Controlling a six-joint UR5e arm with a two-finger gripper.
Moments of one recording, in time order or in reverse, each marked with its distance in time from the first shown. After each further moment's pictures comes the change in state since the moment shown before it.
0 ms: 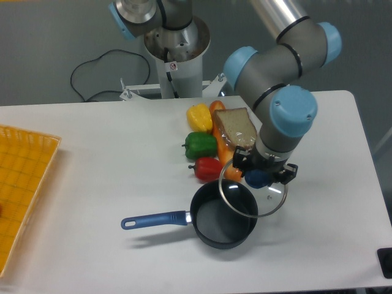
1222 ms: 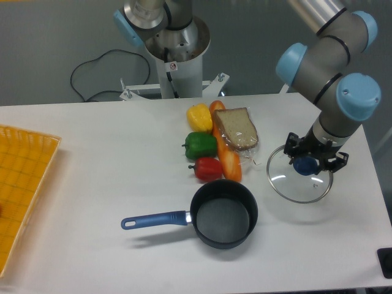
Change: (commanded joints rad) arm 0.157 -0.067 -0.002 0.083 0.011 0.216
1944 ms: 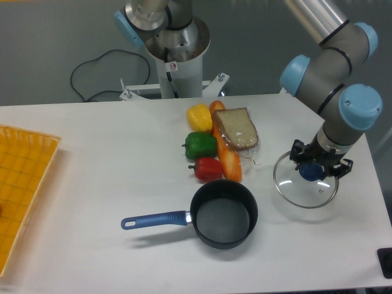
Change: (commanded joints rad) arm -0.014 -0.038 -0.003 0.064 0.018 -0.006
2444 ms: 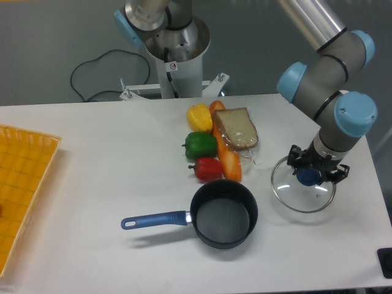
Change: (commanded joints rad) arm -0.008 -0.008 -0.006 0.005 0.000 -0.002
